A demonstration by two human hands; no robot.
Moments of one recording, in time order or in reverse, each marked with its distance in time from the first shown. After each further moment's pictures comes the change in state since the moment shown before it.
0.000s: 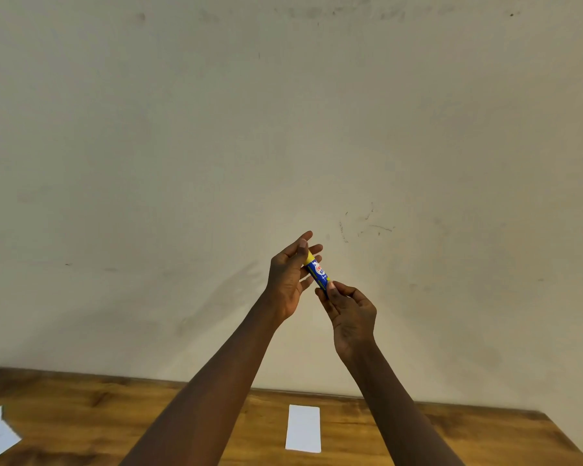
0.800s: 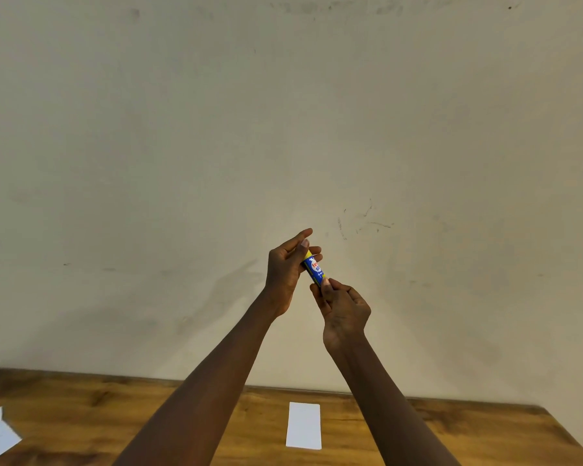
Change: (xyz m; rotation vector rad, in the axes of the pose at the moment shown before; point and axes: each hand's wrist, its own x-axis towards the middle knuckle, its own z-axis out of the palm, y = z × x) left_hand 0.012 -0.008 -0.004 0.064 -0.018 0.168; right_hand -0.004 0.001 0.016 0.031 0.189 0.063
